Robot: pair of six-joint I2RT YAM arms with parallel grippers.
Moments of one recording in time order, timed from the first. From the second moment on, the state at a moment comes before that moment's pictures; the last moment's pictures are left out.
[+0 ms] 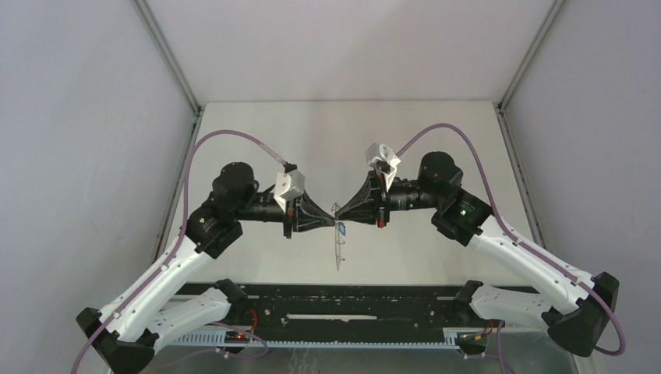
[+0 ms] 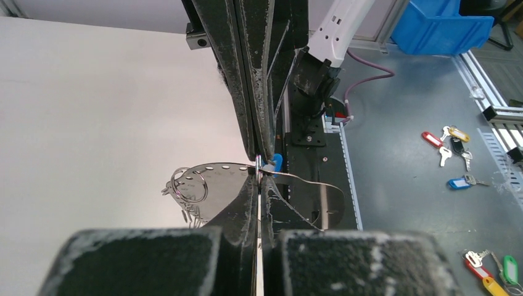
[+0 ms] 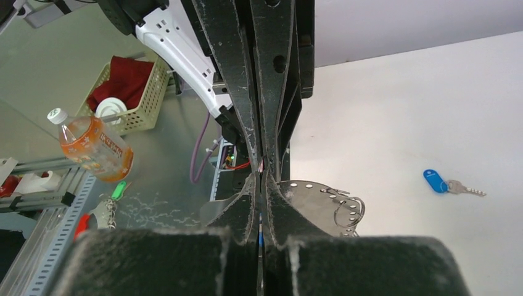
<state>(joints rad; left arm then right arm) -0.67 0.86 0.94 -0.26 0.91 0.04 0.80 1.06 1.00 0.04 -0.84 0.22</state>
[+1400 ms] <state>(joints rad) -0.68 0.93 0.97 -0.56 0.93 0.25 0.95 1.23 1.32 -0.63 -0.55 -0.03</state>
